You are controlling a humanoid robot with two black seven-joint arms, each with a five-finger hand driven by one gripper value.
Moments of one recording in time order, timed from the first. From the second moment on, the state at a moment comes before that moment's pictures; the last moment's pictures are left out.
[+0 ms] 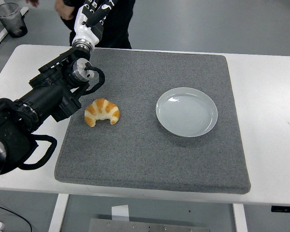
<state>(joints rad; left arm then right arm) -1.13 0.00 -0.63 -0.27 -0.15 -0.04 -0.45 -0.03 0.00 -0.05 0.10 0.06 0.10 0.17</state>
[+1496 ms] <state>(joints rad) -1.59 0.60 0.18 -1.01 0.74 -0.35 -0.44 -0.03 0.00 -0.05 0.10 0.06 0.10 0.18</state>
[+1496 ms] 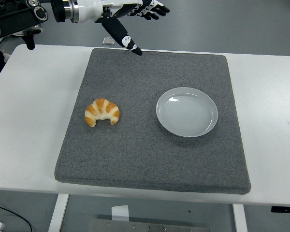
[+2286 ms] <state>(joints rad) -1.49 0.78 0.27 -1.21 1.22 -0.33 -0.45 -0.03 0.00 -0.05 0.10 0.06 0.10 0.17</state>
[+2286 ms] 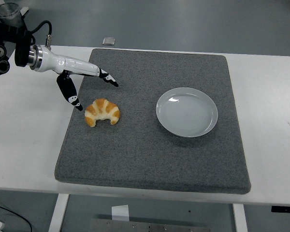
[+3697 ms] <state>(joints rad) -1.34 0.61 0.28 -1.06 1.31 -0.18 -0.44 -0.03 0.00 -0.04 0.10 0.06 0.10 0.18</state>
